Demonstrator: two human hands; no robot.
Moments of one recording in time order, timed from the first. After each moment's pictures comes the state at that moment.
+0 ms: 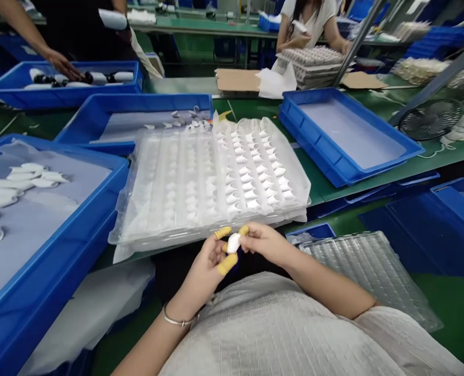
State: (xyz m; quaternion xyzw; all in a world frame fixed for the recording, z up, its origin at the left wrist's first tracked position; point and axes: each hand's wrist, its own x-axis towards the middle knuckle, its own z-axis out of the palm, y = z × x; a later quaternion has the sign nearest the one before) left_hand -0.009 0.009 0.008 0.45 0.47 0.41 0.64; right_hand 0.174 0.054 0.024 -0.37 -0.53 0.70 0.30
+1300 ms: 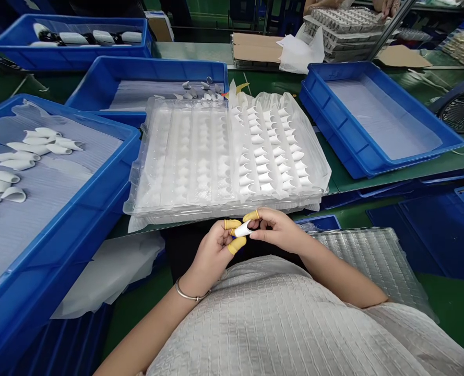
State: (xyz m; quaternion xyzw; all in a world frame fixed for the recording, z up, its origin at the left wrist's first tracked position) left_hand -0.013 -0.002 0.013 0.51 0.52 0.39 0.57; right_hand 0.184 0.057 0.029 -0.35 -0.68 0.59 0.27
